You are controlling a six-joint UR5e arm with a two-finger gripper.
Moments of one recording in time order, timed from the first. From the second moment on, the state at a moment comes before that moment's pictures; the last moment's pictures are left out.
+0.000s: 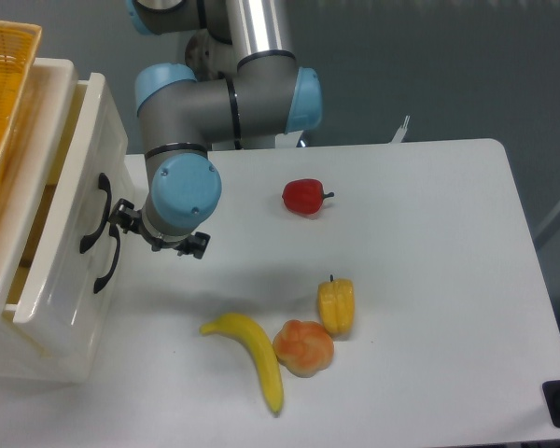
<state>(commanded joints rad) 2.17 -1.92 -1.59 -1.51 1.29 0.52</state>
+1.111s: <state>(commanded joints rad) 2.17 -1.92 -1.60 -1.51 1.28 0.52</state>
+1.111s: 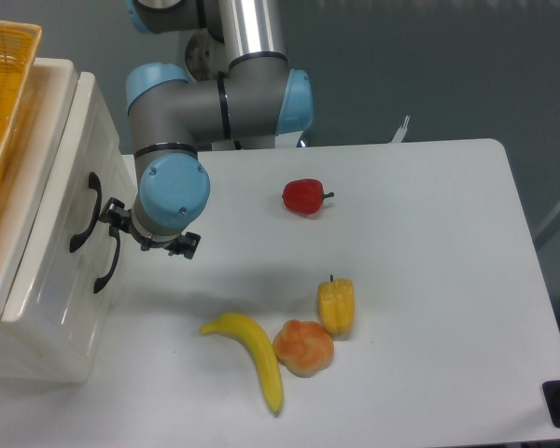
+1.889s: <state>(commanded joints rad) 2.17 -1.91 -1.60 -1.51 1.26 0.50</state>
